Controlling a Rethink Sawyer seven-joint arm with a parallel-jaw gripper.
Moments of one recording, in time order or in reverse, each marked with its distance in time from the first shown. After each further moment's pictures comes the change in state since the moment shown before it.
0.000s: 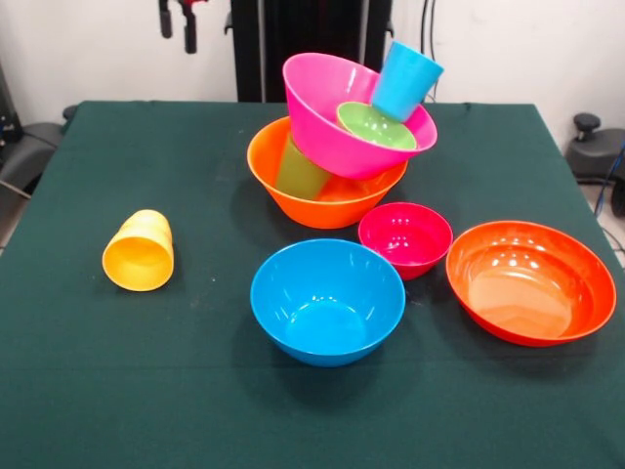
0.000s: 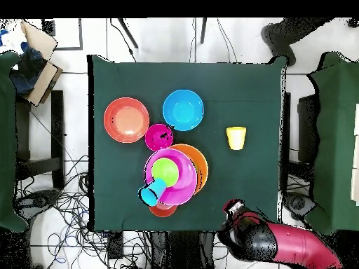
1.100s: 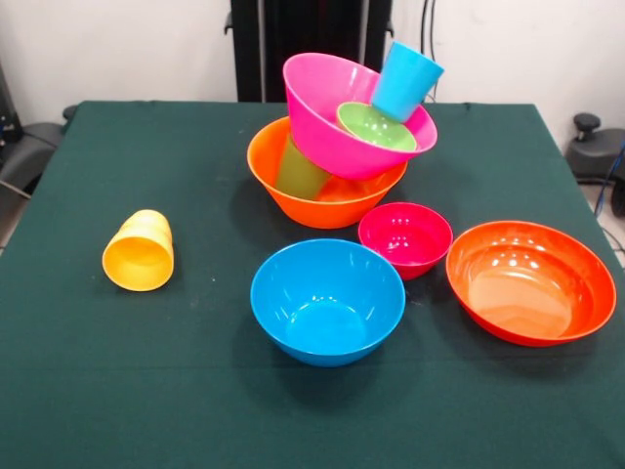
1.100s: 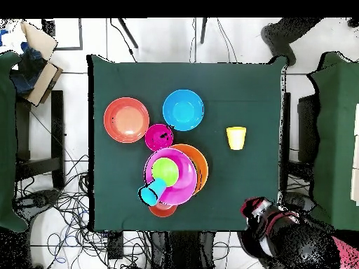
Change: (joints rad) arm -0.211 -0.433 0.320 0.023 0.431 0.427 -0.390
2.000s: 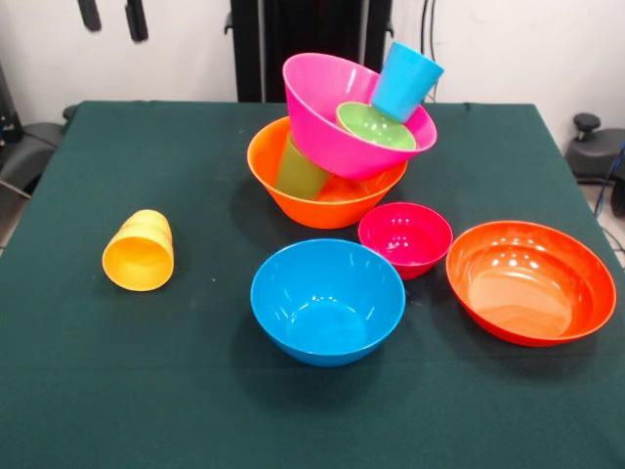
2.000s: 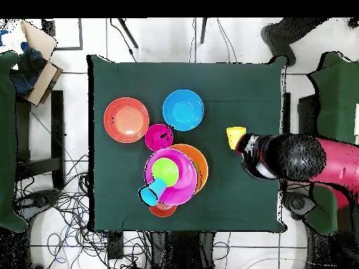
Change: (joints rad) arm 0.196 0.474 0.013 -0.493 -0.230 0.123 0.000
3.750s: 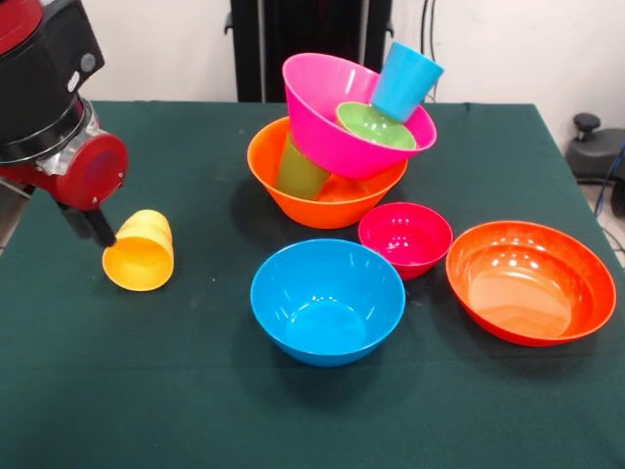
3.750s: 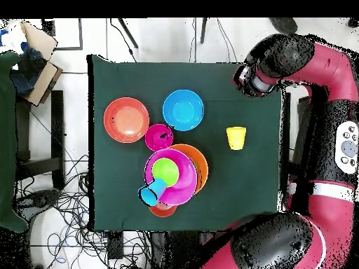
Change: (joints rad) arm 0.288 0.610 -0.009 -0.988 -0.108 0.522 -0.025
